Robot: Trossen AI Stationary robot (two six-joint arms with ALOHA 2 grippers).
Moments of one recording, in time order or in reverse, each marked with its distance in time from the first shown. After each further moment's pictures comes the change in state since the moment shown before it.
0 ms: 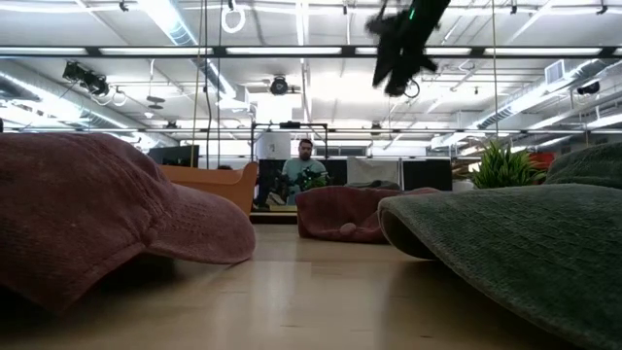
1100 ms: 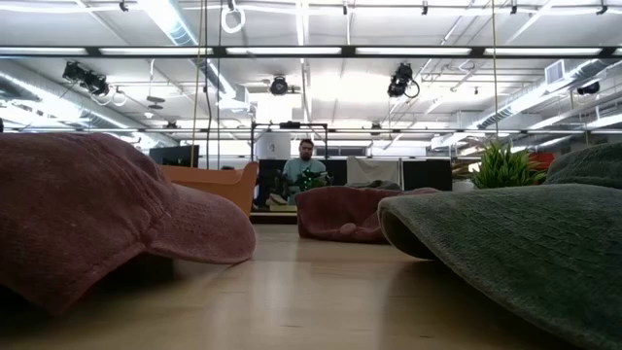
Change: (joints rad) left arm 0.000 0.141 0.182 -0.061 0.038 0.054; right arm 0.767 -0.140 0.004 -0.186 -0.313 -0.180
